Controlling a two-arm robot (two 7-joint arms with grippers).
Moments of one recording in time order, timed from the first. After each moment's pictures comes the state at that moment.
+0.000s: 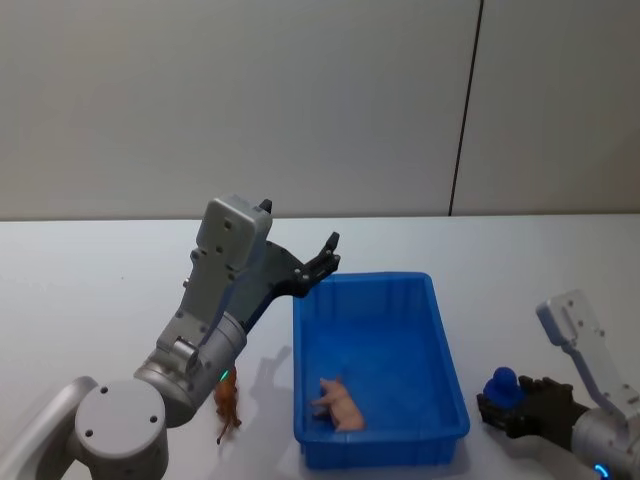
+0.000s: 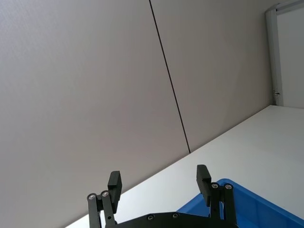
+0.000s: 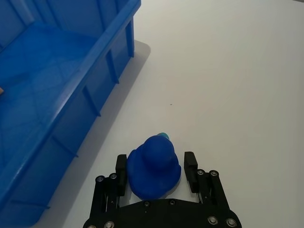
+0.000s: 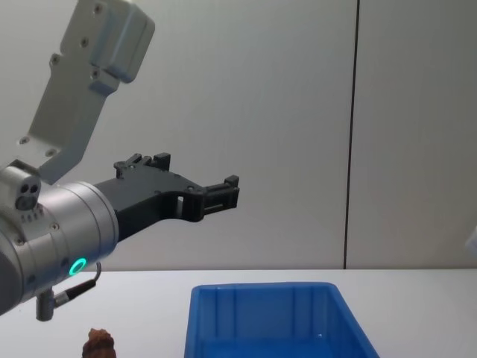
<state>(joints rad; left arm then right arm) -0.24 0.38 0.45 -1.63 -0.20 0.01 -0.01 0.11 0.27 -0.24 -1.50 0.10 0.55 0.27</state>
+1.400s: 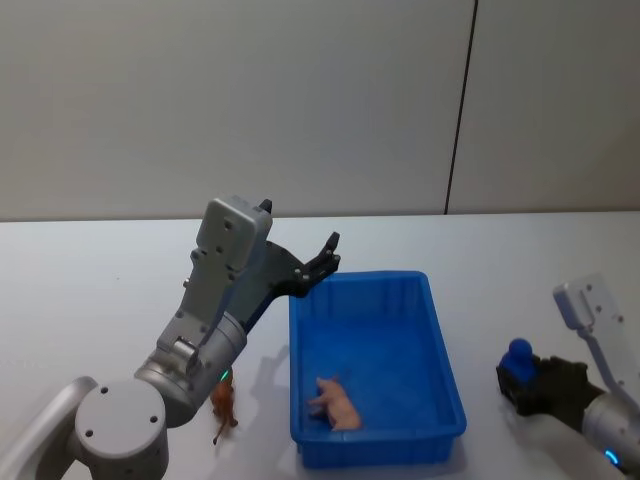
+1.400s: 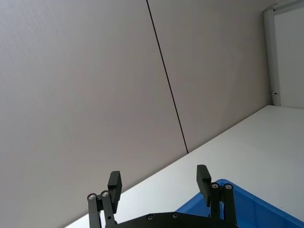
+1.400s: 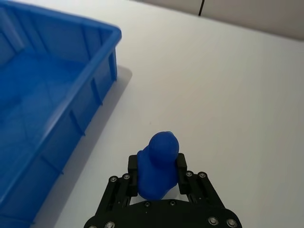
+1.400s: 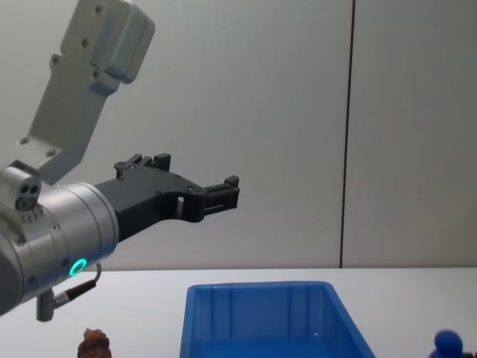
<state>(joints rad) -0.24 0.38 0.45 -1.63 -0.20 0.01 -0.01 0.09 0.28 -0.22 -1.54 0.11 0.49 0.22</state>
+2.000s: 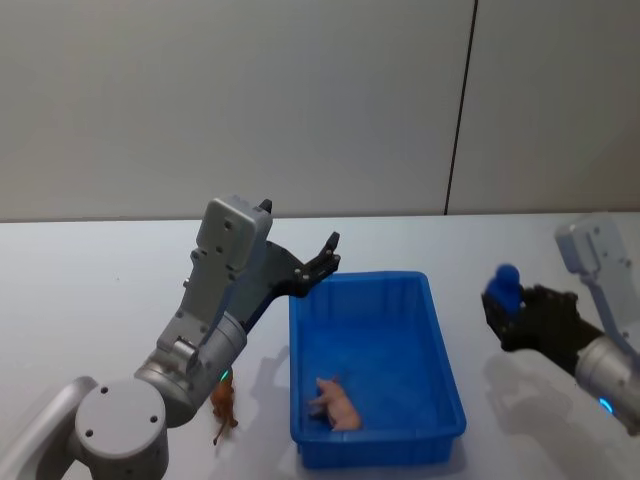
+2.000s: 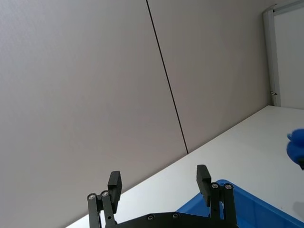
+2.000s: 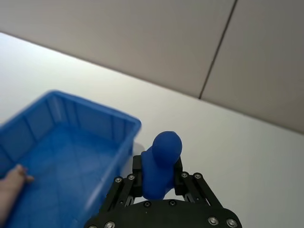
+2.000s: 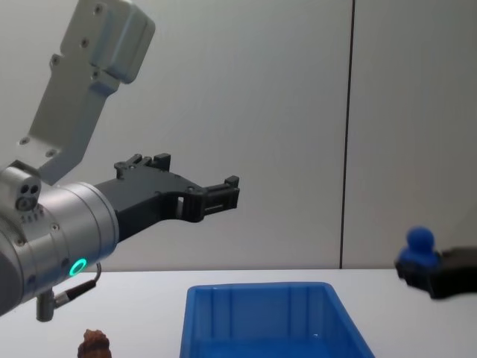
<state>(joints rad) -0.24 0.38 0.45 -1.63 -0.20 0.01 -0.01 0.12 0.27 -0.22 -1.66 0.08 0.40 0.24</state>
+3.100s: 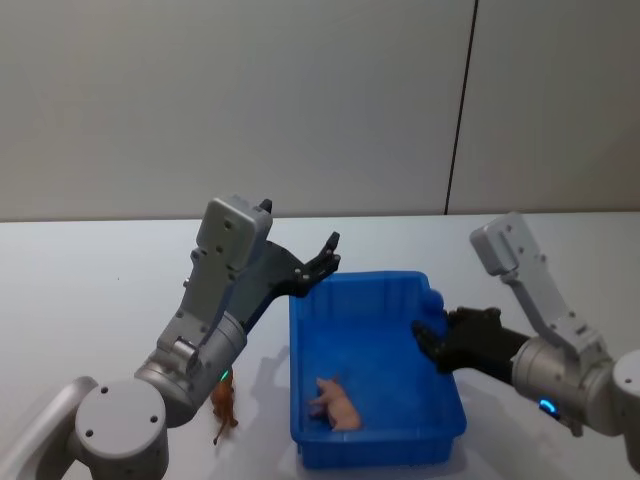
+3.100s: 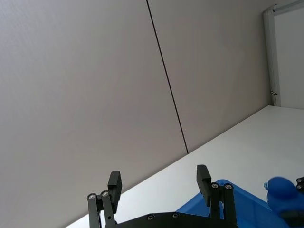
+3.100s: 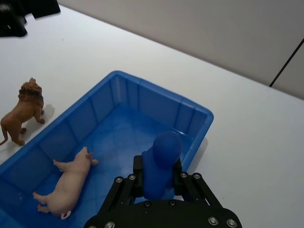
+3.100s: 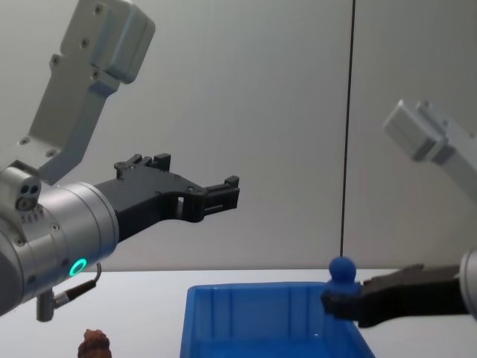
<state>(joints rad) -0.24 0.38 0.45 -1.63 -0.20 0.01 -0.01 0.20 0.20 -0.30 -1.61 0.03 0.55 0.41</state>
